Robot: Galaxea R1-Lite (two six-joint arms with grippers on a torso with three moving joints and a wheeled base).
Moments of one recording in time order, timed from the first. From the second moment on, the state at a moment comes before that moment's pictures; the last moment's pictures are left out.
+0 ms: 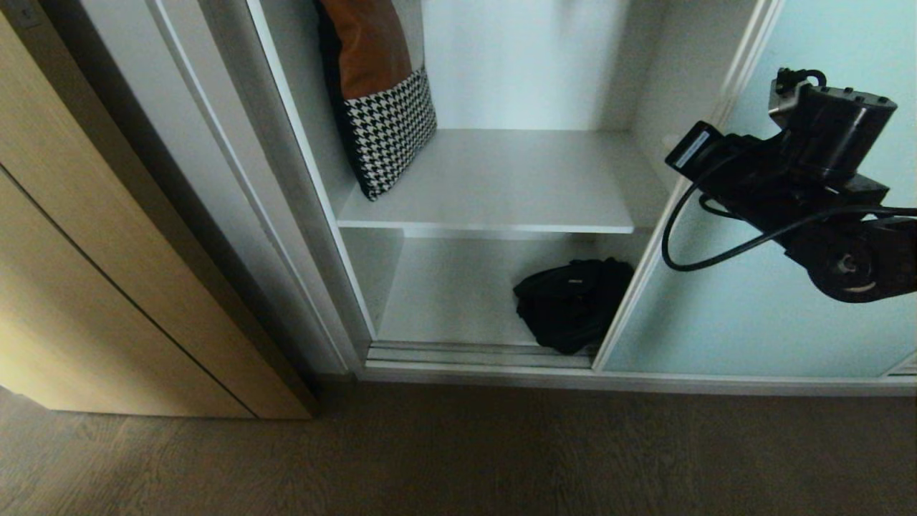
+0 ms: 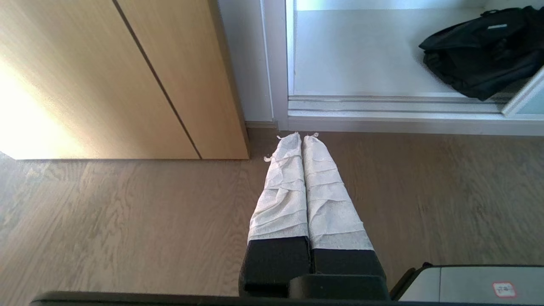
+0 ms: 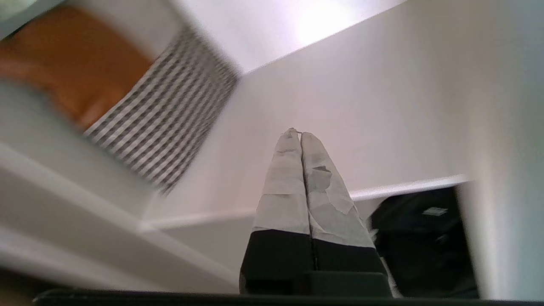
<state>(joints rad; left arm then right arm) 0.01 0.00 -0.03 0.06 -0.01 0.05 0.19 1.84 -1.30 -0.80 -0.03 0.52</state>
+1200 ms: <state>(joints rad) 0.01 0.00 -0.03 0.06 -0.01 0.06 0.09 0.82 -0.59 -0.46 0.06 0.32</state>
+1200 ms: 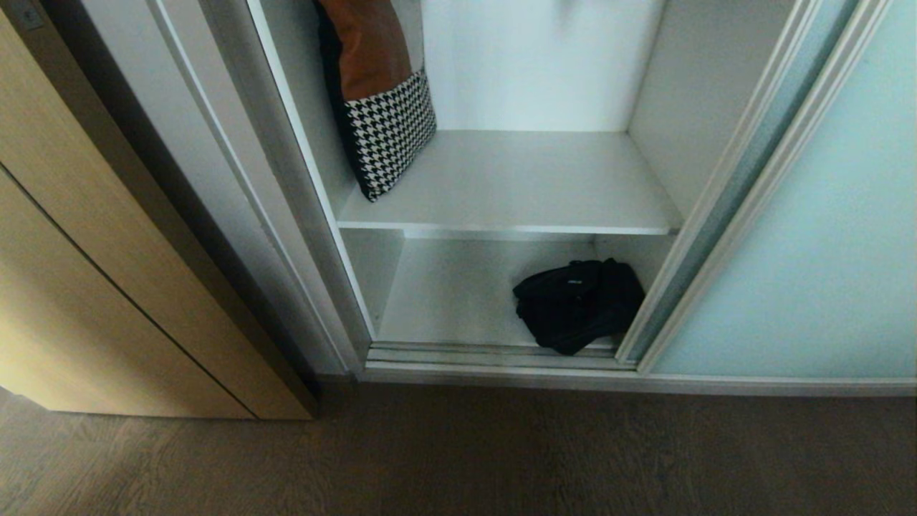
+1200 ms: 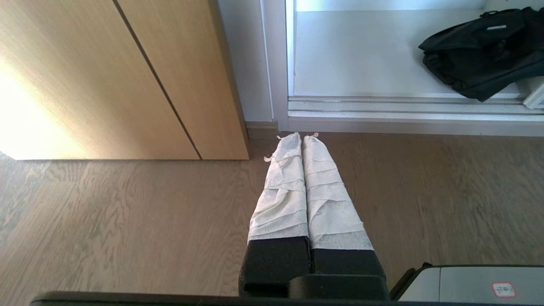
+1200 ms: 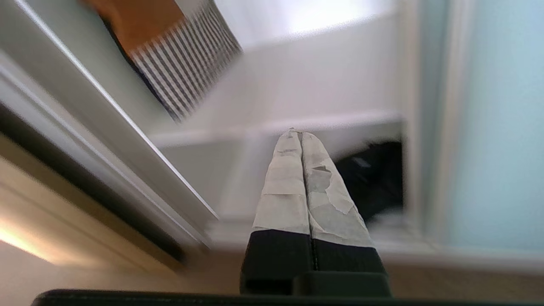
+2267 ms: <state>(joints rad) 0.01 0.00 -0.03 0.06 -0.01 0.06 0.09 0.27 -0.01 -0.34 0.28 0.26</state>
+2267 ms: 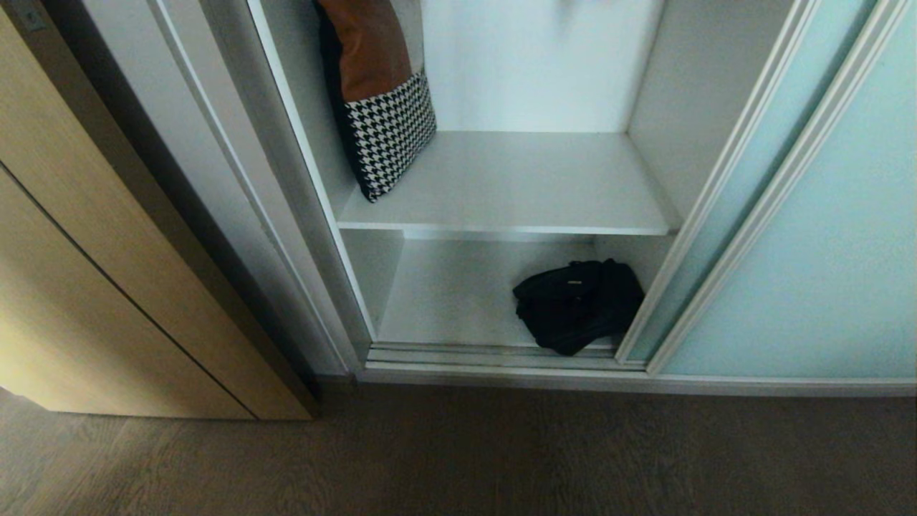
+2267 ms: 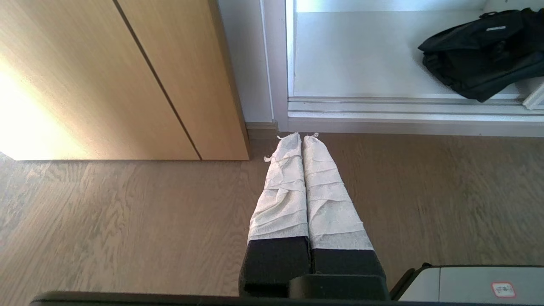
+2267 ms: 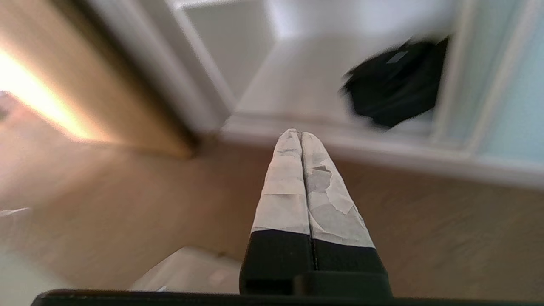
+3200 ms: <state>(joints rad) 0.01 0.00 -0.03 0.06 -0.01 0.05 0.15 0.27 0.00 -0.21 0.09 0.15</state>
